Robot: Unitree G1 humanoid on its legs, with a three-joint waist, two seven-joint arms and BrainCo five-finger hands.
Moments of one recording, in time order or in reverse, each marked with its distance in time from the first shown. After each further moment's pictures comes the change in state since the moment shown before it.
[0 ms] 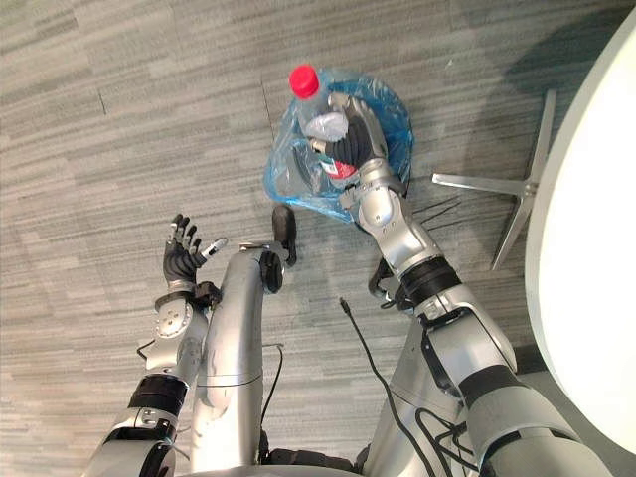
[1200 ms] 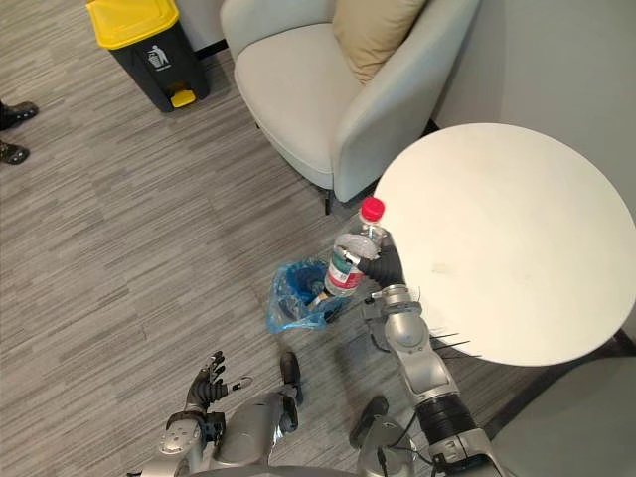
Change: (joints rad) left arm 0.472 0.021 -0.172 0.243 0.198 0.113 -0.114; right arm 0.806 0.146 -0.032 -0.450 0.155 -0.111 0.201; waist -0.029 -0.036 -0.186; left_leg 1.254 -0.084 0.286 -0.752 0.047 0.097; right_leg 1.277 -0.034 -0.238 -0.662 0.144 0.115
